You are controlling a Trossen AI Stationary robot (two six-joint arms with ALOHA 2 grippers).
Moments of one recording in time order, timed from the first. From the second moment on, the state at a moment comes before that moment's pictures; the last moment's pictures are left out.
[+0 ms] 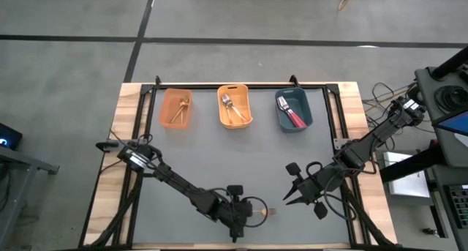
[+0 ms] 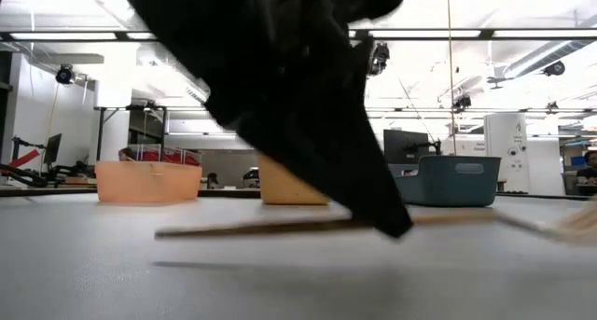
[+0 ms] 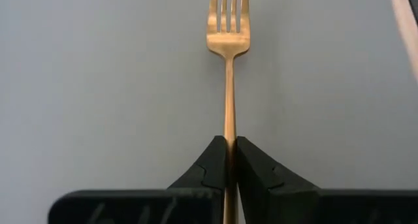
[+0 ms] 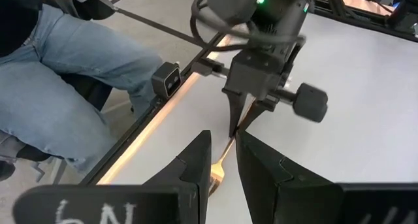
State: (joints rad) left arm -0.54 2.20 1.52 -0.25 -0.35 -0.45; right arm 0.64 1.14 0.83 -0.20 0.08 0.04
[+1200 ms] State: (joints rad) left arm -0.51 1.58 1.22 -0.83 -0.67 -0.64; right arm 0.63 1.14 0.83 -0.19 0.46 0.11
